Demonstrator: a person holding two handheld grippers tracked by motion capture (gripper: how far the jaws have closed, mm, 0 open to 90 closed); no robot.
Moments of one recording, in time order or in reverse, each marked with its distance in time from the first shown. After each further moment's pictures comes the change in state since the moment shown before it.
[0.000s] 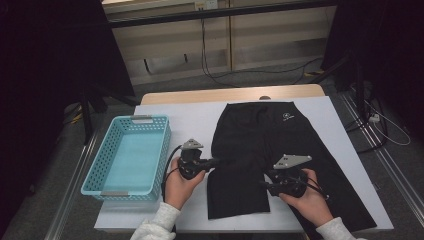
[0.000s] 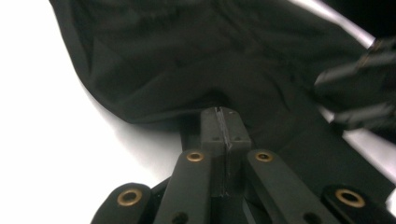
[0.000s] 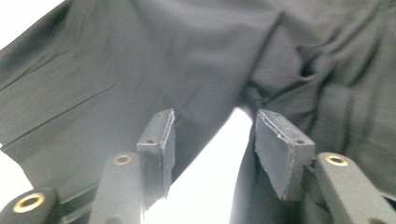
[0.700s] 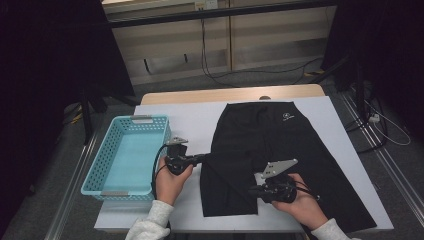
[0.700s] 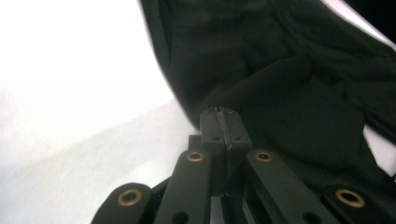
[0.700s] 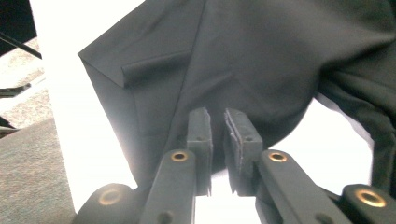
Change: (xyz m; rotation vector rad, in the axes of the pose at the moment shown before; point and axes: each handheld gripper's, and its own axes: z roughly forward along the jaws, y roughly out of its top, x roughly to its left) left arm 0.030 -0.008 -0.010 0.028 0.125 -0.099; right arm 0.027 0.008 0.004 0.031 0.222 -0.099
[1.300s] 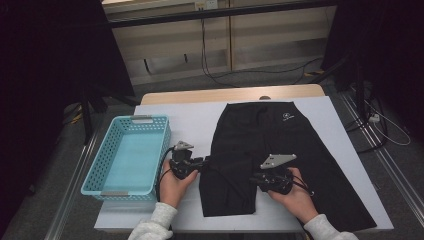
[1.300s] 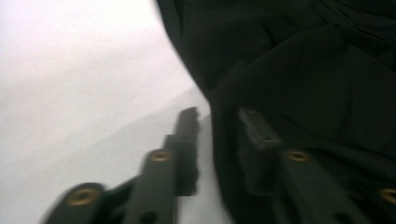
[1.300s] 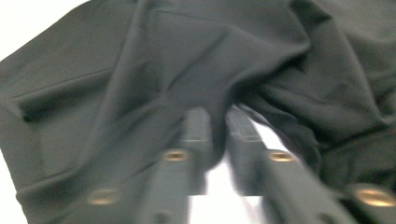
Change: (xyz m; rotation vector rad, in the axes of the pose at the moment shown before) left arm -0.002 -0.014 0.013 0.021 0.088 0.069; right arm -0.026 0.002 0.020 -0.044 -0.139 0.069
